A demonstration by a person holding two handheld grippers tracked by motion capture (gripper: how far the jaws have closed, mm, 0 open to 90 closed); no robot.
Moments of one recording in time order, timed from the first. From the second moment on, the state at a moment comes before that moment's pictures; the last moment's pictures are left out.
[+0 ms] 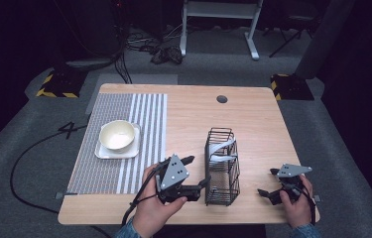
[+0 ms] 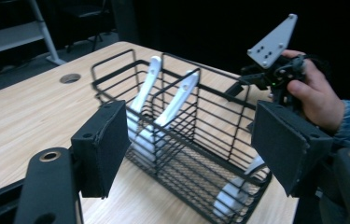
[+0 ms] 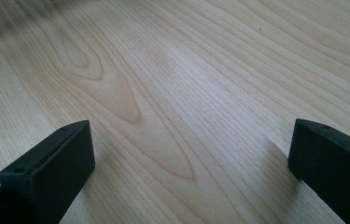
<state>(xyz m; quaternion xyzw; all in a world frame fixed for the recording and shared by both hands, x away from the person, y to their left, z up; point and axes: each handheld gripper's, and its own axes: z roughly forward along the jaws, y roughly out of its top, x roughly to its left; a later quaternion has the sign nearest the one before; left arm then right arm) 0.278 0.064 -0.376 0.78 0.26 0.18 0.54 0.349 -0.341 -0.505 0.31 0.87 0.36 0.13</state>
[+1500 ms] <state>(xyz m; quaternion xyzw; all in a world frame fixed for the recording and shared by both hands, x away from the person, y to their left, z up) 0.297 0.037 -0.410 0.81 0.22 0.09 0.54 0.349 -0.341 -0.505 0.31 0.87 0.36 0.13</state>
